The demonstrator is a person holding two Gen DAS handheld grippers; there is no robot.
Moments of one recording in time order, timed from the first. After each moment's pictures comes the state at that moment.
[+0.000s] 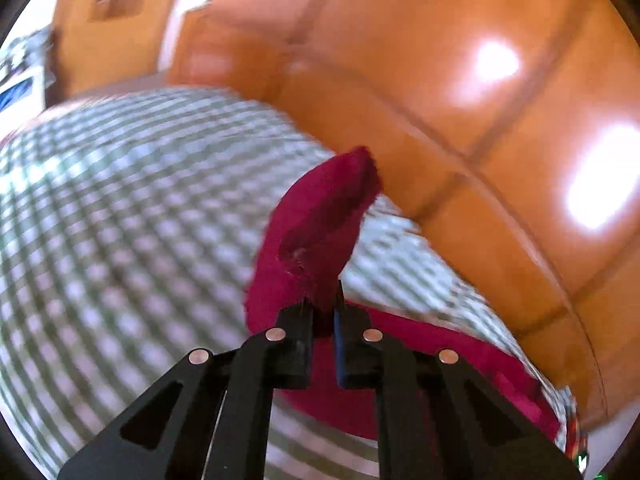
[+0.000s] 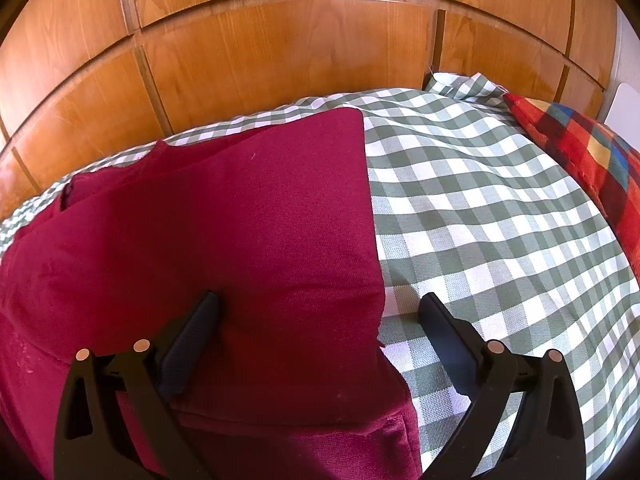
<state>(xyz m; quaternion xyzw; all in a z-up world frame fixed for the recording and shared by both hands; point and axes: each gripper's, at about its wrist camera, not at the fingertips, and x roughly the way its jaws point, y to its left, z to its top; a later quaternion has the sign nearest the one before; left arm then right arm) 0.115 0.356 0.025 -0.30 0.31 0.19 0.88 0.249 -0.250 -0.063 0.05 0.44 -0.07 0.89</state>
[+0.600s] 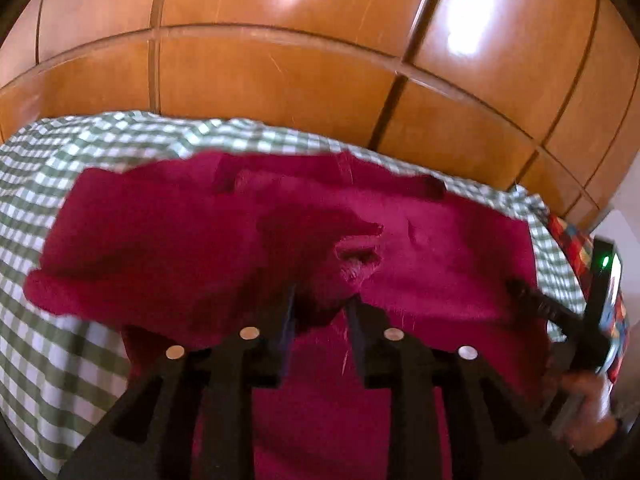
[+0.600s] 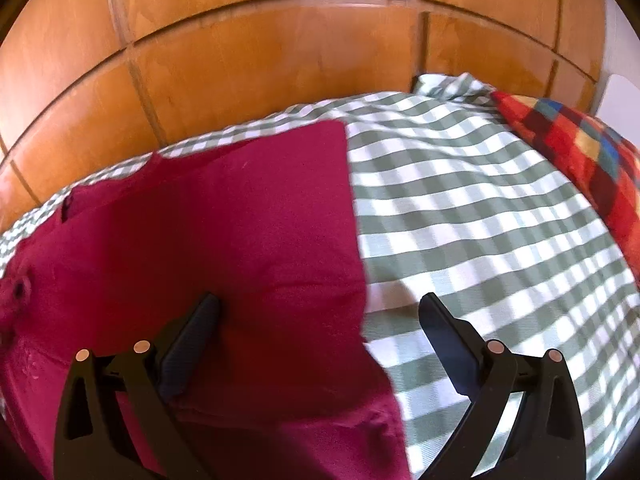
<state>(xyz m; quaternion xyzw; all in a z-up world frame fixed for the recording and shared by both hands) 0.154 0.079 -0.021 -0.12 0.40 -0.04 0.91 0.234 -0.257 -0.050 0.06 0.42 -0.09 0.90</state>
